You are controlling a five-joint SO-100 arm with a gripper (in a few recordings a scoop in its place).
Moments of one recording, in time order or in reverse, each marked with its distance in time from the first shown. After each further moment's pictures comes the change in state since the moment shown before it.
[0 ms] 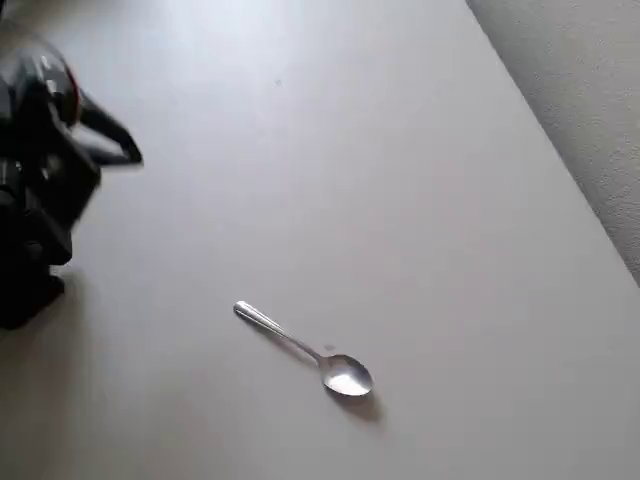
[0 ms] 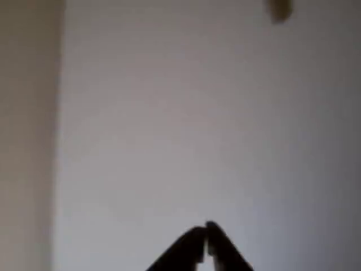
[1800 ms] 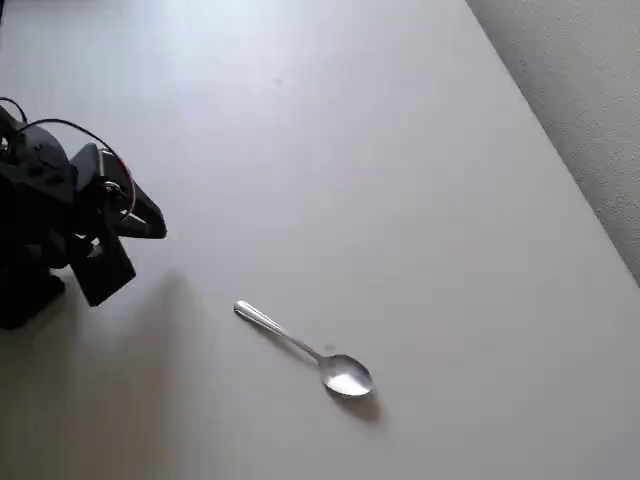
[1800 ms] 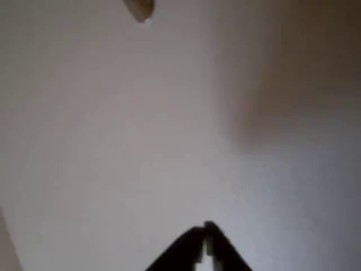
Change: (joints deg) arm 4.5 5.3 20.2 -7.6 7.2
